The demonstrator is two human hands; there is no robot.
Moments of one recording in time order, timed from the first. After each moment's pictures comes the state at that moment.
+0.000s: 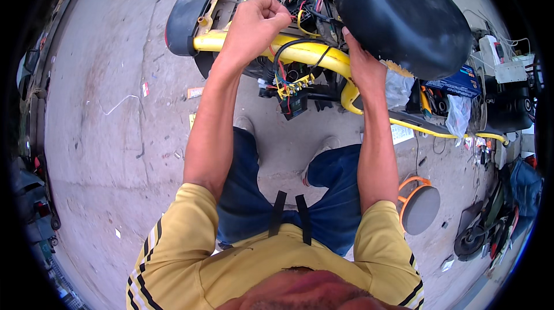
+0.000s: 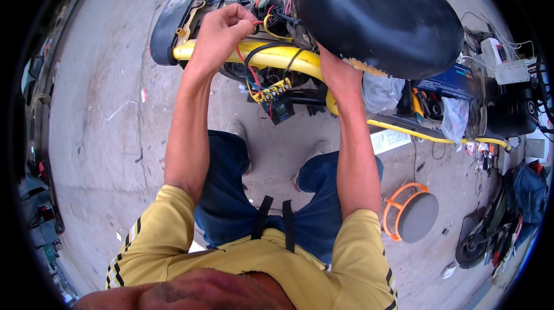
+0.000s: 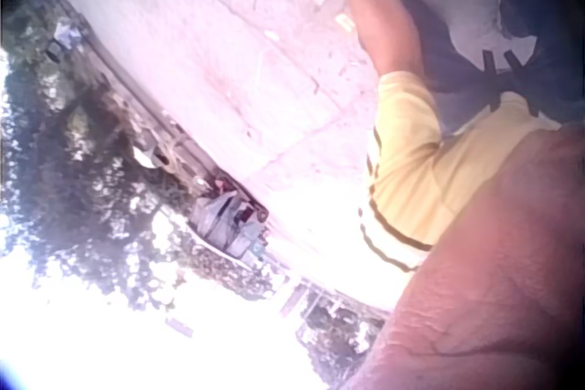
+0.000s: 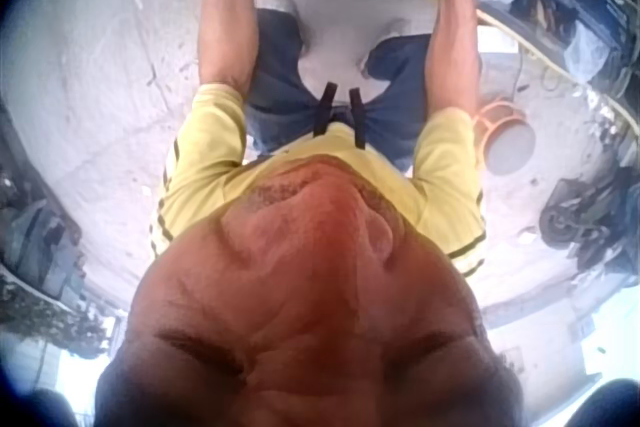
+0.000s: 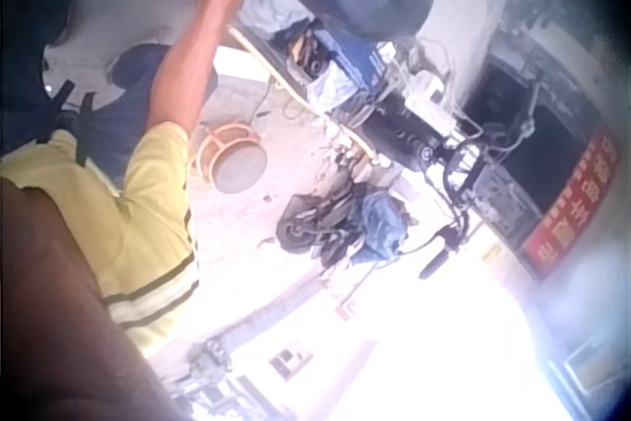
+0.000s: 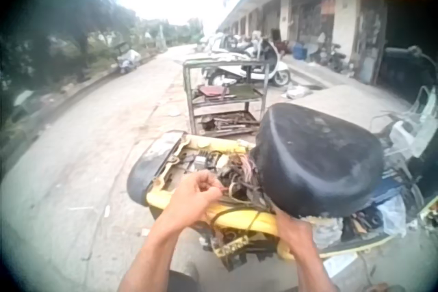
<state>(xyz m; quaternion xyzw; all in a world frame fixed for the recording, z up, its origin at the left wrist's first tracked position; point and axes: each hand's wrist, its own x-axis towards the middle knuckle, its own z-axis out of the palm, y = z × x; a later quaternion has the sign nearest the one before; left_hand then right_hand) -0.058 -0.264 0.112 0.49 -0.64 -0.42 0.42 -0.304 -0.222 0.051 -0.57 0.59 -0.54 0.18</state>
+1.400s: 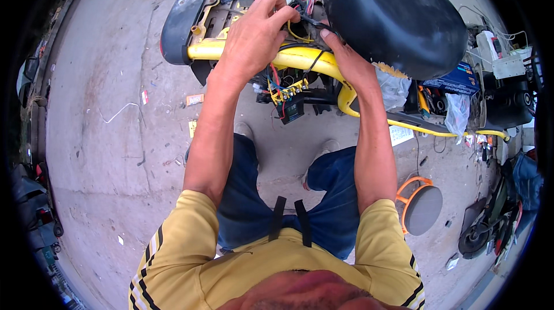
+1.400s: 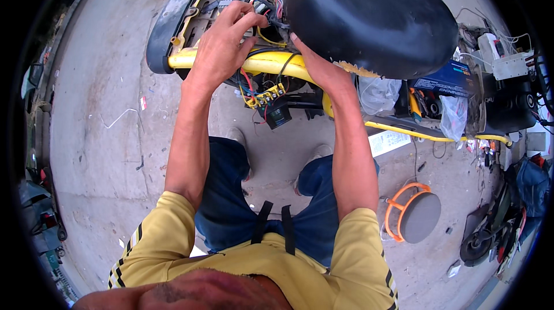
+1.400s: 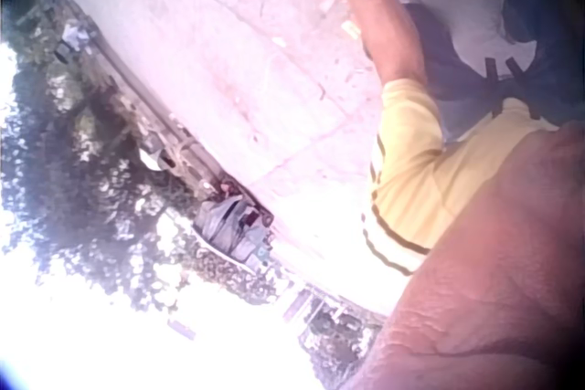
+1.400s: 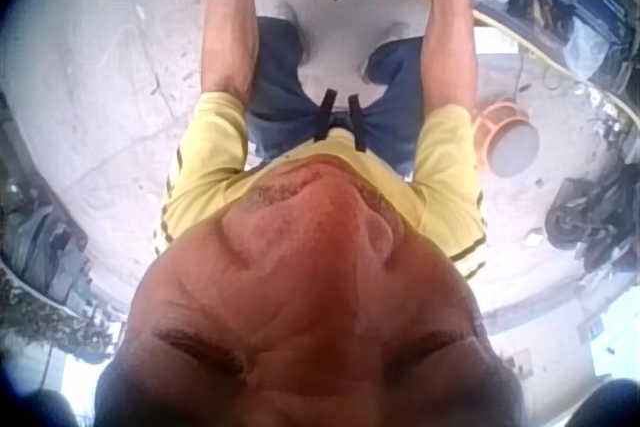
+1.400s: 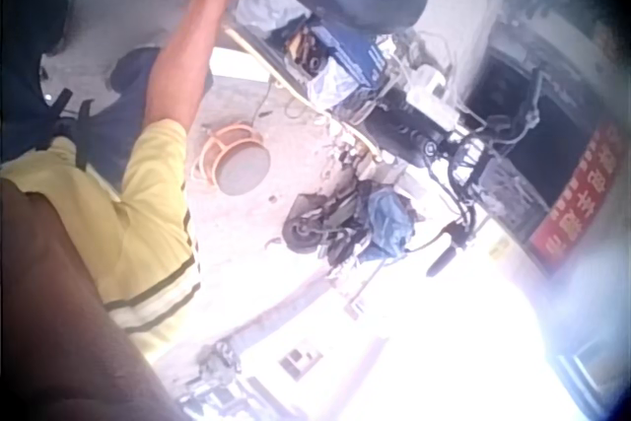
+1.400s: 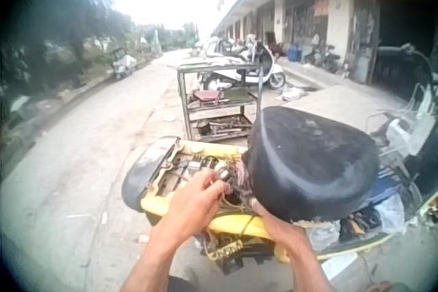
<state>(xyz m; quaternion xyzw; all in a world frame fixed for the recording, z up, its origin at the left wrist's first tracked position) -0.071 -0.258 0.109 0.41 -0.85 -0.03 0.33 -0.301 -0.240 0.064 -0.59 0.59 -0.42 0.35</state>
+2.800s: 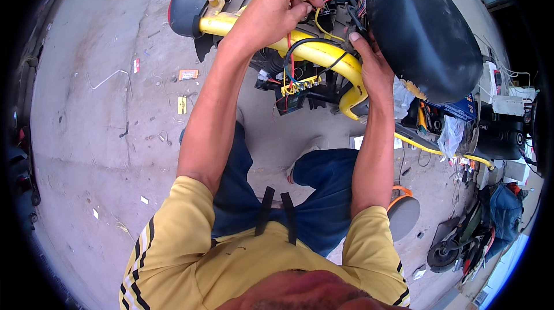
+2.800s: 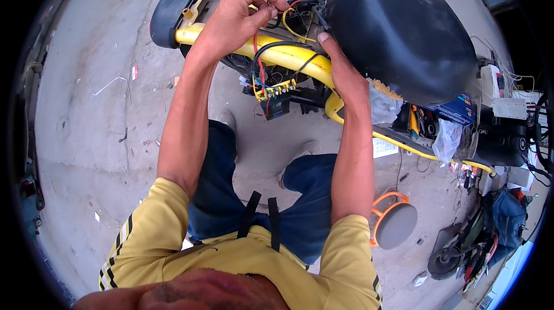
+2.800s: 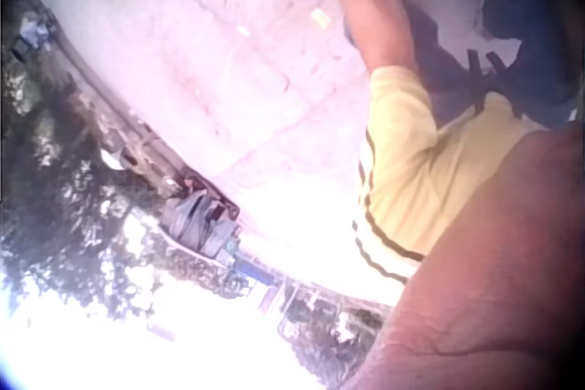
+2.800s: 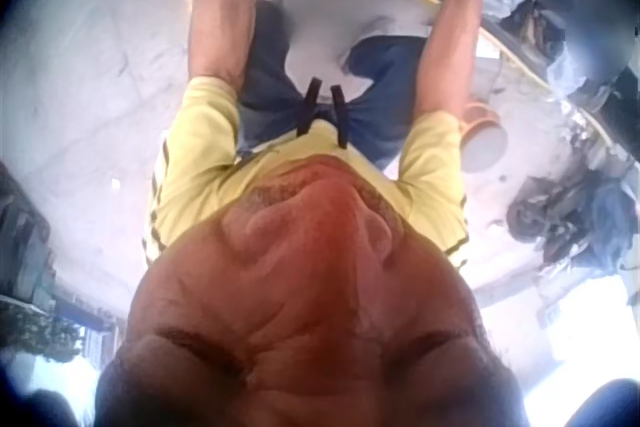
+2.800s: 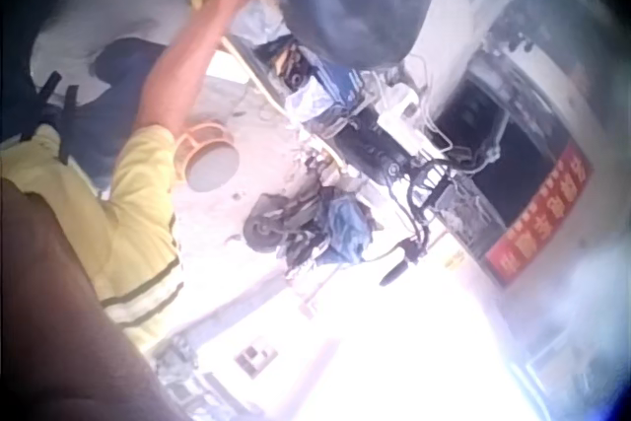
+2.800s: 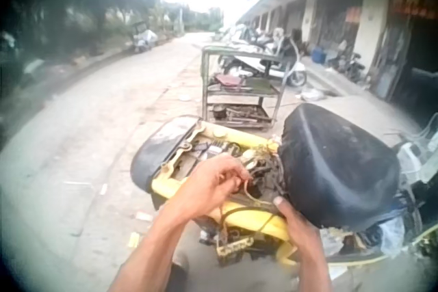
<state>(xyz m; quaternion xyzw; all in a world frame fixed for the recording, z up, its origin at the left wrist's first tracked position) -0.055 -0.284 0.095 0.40 -0.74 -0.31 0.45 -0.298 -0.241 0.058 -0.53 0.55 -0.52 0.38</state>
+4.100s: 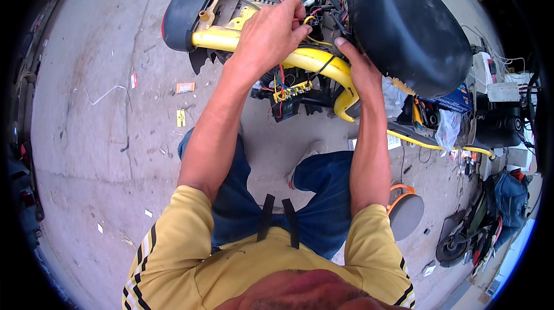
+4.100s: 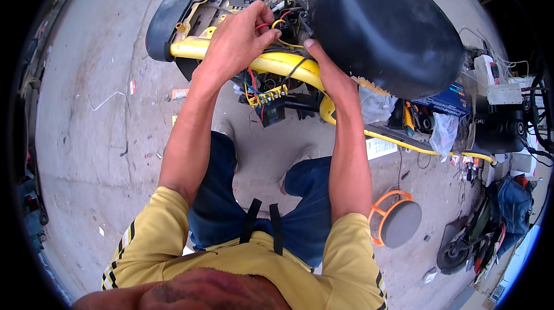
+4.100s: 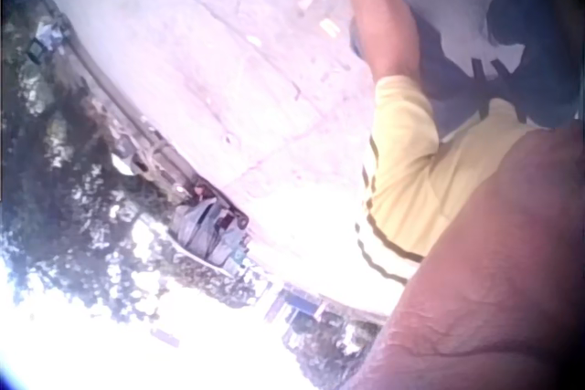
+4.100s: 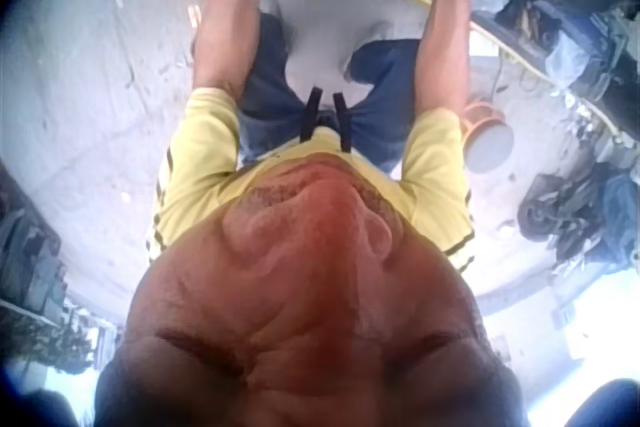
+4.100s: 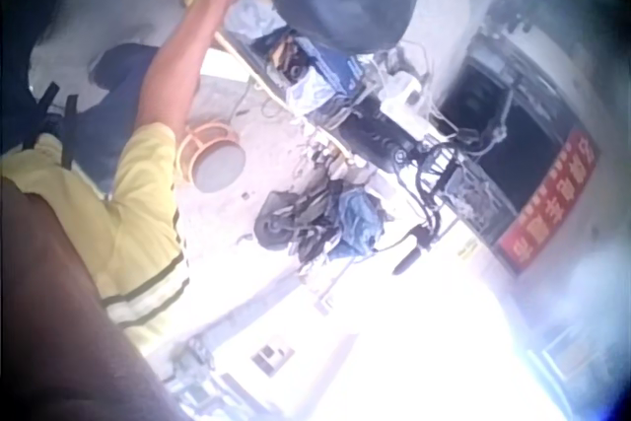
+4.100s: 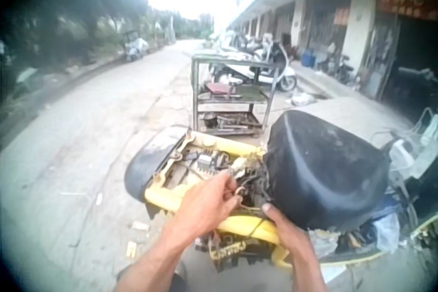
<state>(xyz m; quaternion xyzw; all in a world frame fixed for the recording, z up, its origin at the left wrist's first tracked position) -0.078 -0.263 0.106 0.52 -0.75 -0.21 0.35 -0.298 -0.236 0.065 -0.52 0.57 -0.51 0.37</state>
